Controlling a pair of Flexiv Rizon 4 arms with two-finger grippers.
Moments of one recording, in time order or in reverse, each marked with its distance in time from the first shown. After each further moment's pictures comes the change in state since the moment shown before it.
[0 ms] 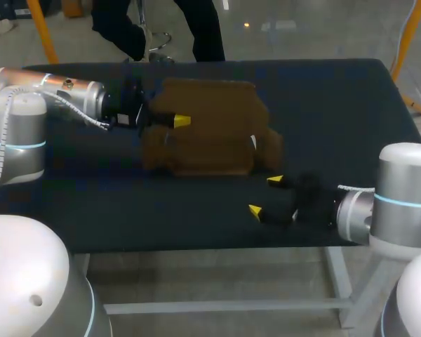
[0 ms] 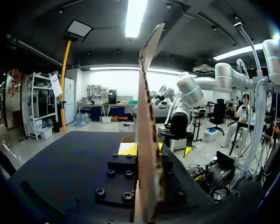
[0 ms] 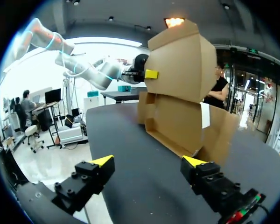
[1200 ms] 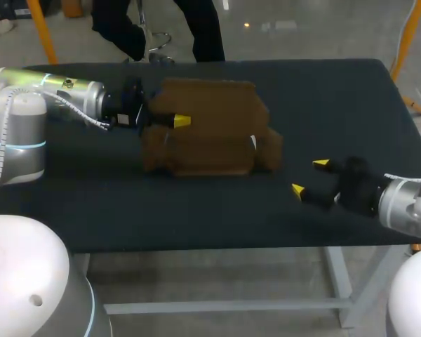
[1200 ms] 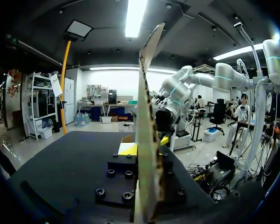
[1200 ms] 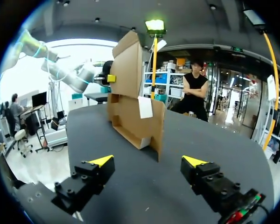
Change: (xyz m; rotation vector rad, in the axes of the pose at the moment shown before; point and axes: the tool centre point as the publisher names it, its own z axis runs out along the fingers) left arm 0.000 0.000 0.000 0.000 0.000 0.000; right arm -0.097 -0.021 -0.055 -0.001 -0.146 0.043
